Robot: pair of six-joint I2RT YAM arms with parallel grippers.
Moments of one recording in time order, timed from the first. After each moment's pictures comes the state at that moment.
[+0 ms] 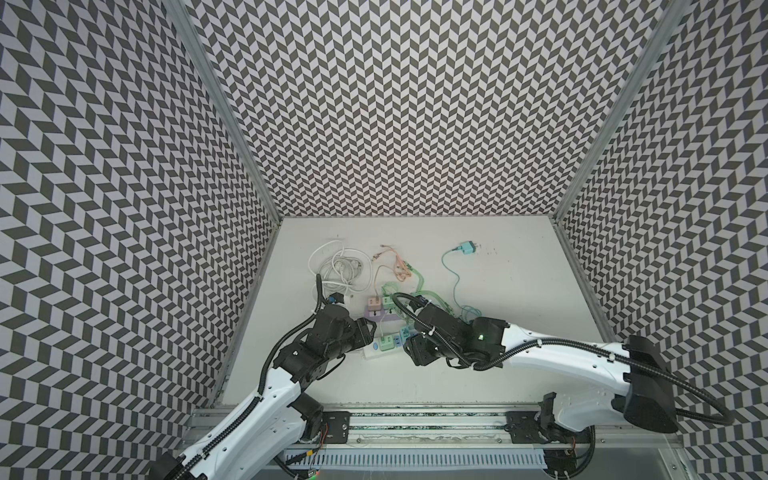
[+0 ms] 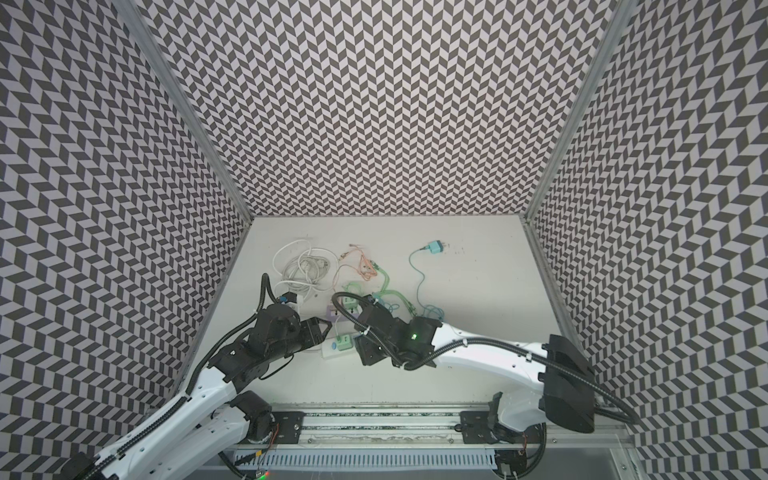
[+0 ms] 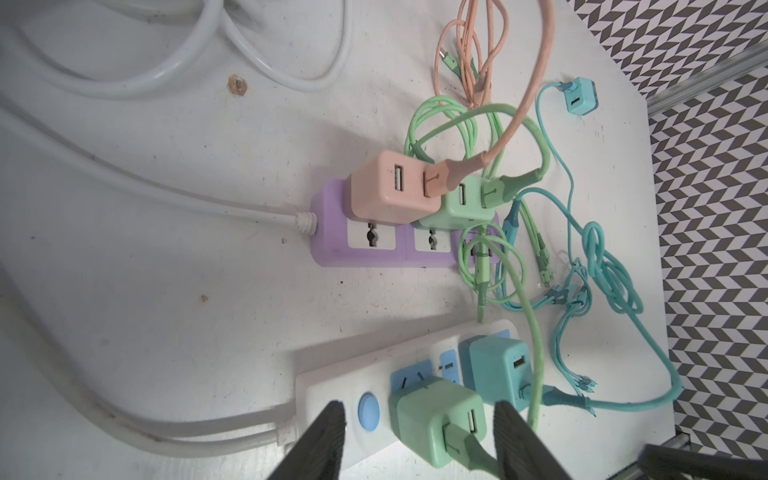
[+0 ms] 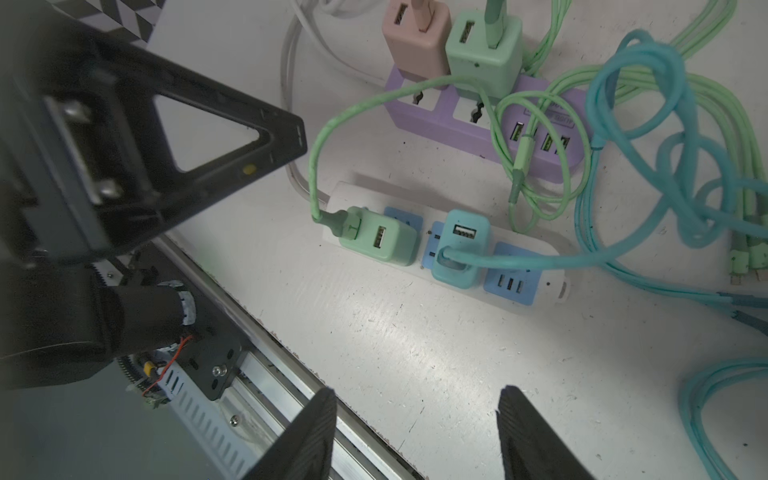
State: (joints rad) left arm -0.52 0.74 0.49 -0.47 0.07 -0.79; right arm 1.13 1.39 1.06 -0.58 0.10 0.68
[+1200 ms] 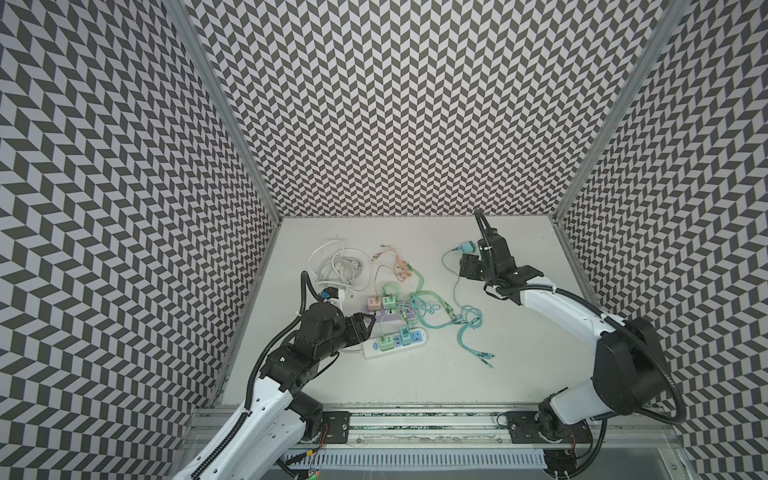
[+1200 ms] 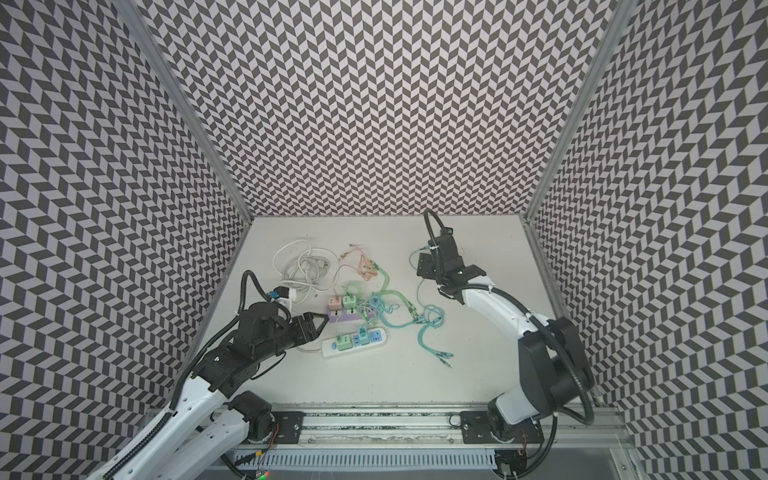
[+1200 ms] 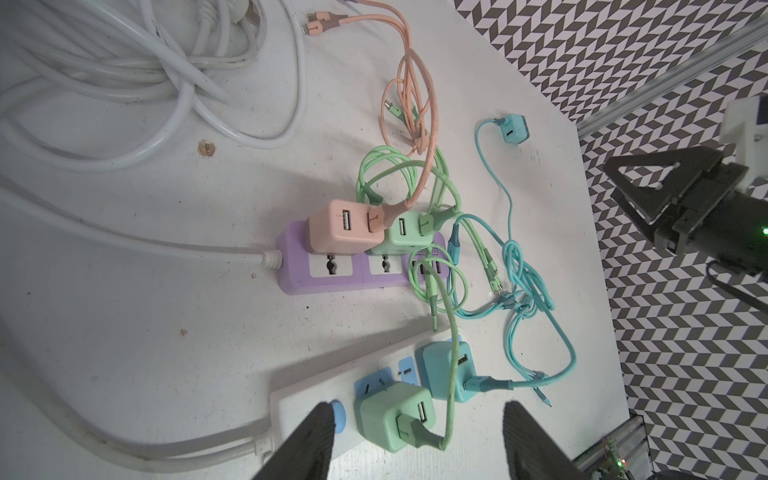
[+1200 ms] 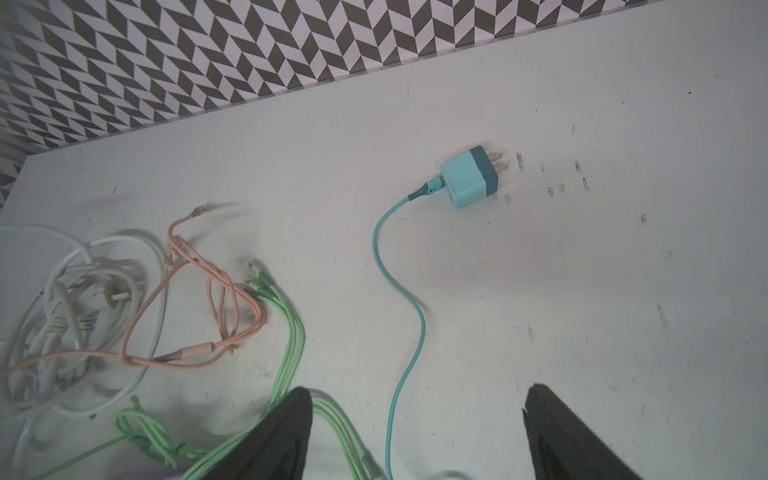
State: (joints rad) left arm -0.47 0.65 0.54 -0.50 0.16 -0.73; right arm 0.41 1.56 1.11 -0.28 0.20 0.49
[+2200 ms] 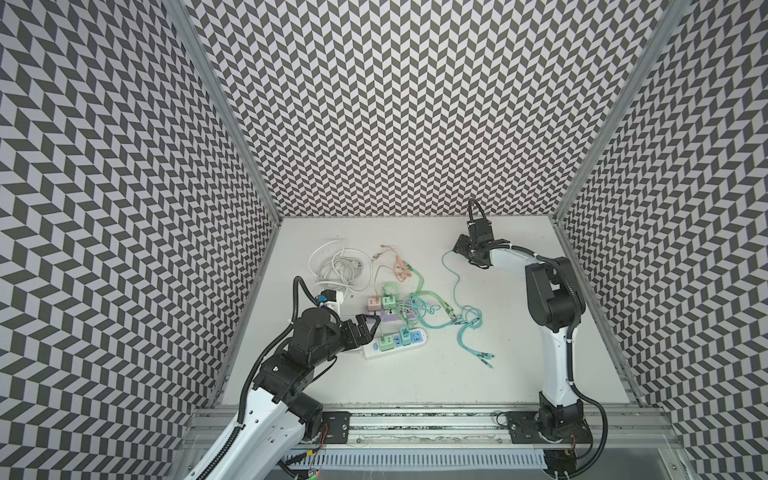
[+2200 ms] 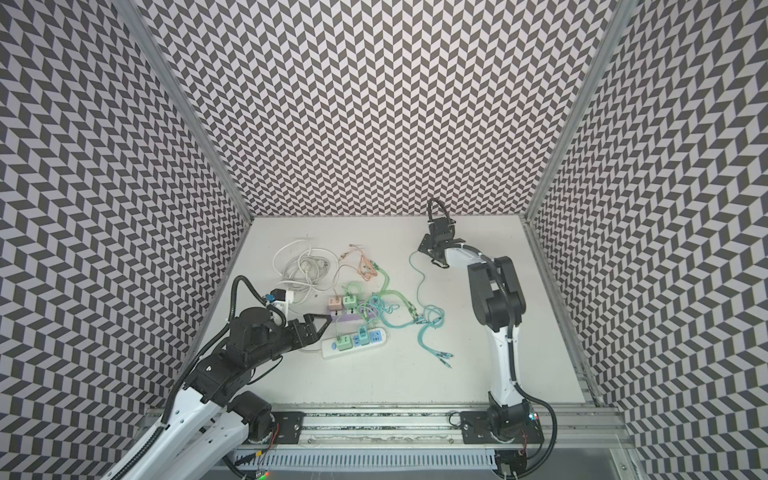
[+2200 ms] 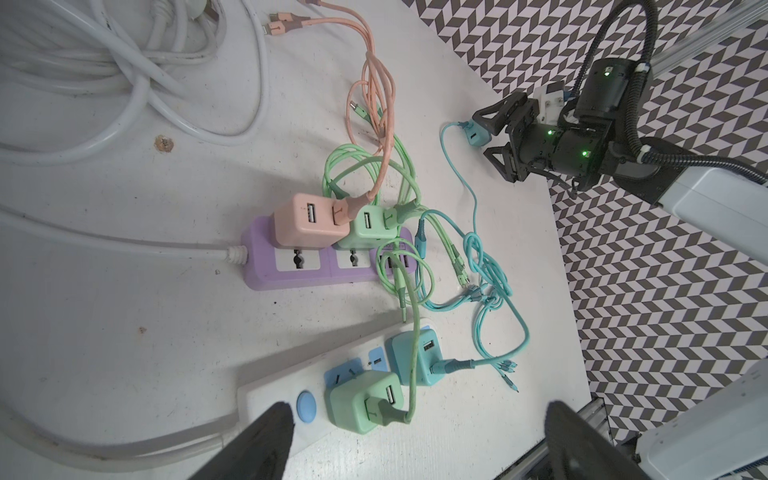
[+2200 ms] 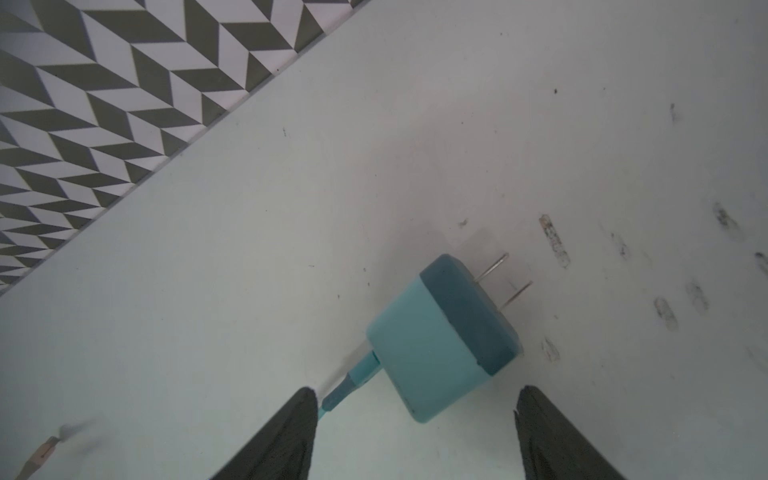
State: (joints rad) left arm -0.47 0.55 0.52 -0.50 0.23 -0.76; right arm 0.27 2.21 1.59 -0.23 0.11 0.75
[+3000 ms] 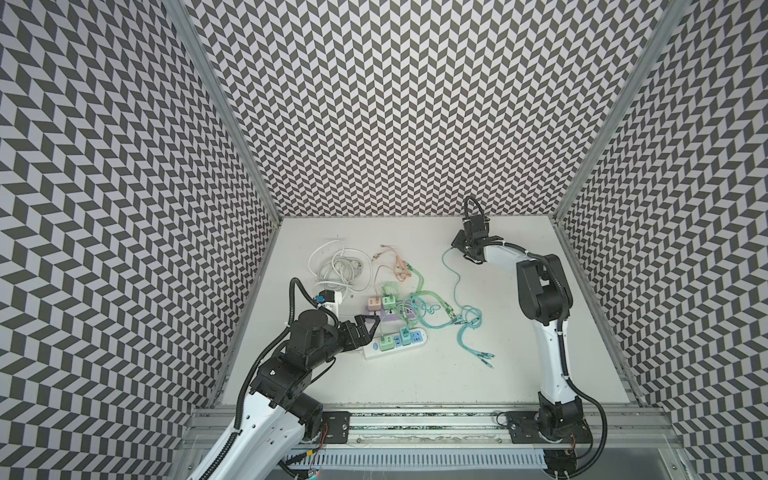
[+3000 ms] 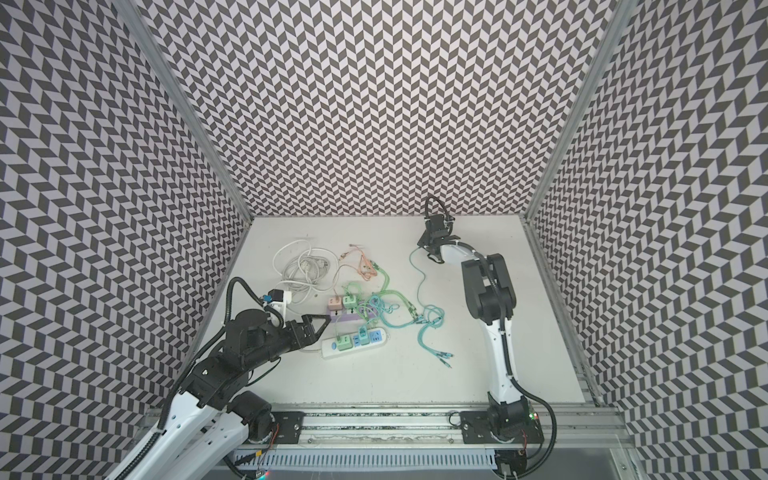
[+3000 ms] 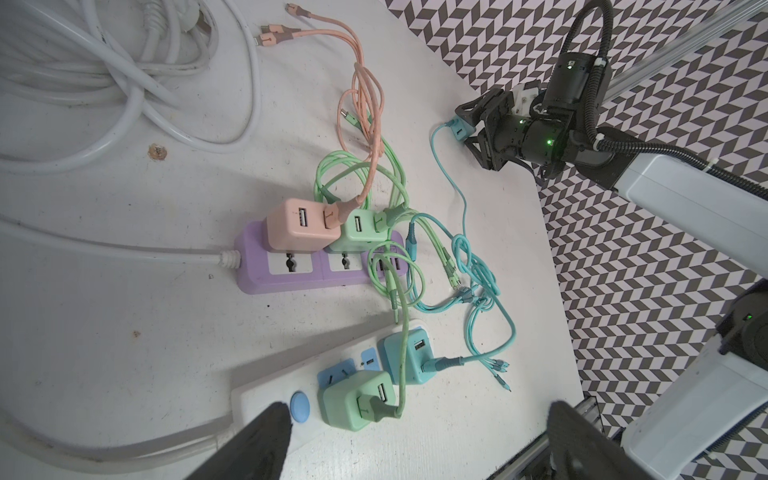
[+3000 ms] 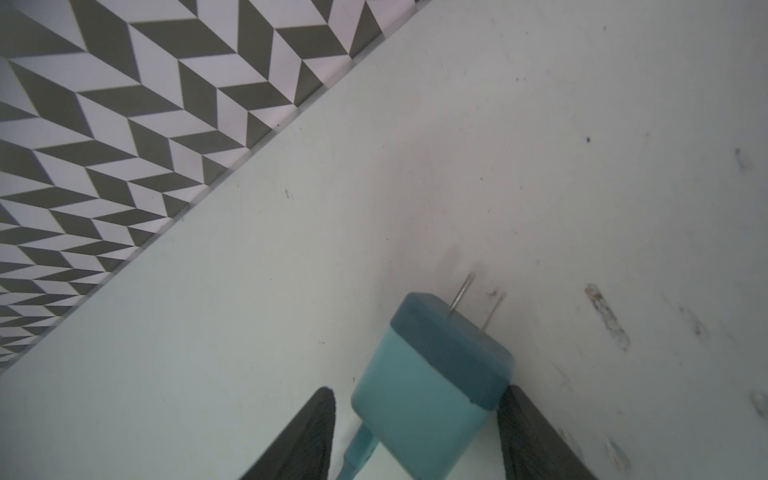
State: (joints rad) left arm -0.47 0.53 0.52 -0.50 0.23 -0.76; right arm 0.27 2.33 1.75 -0.22 0.16 0.80
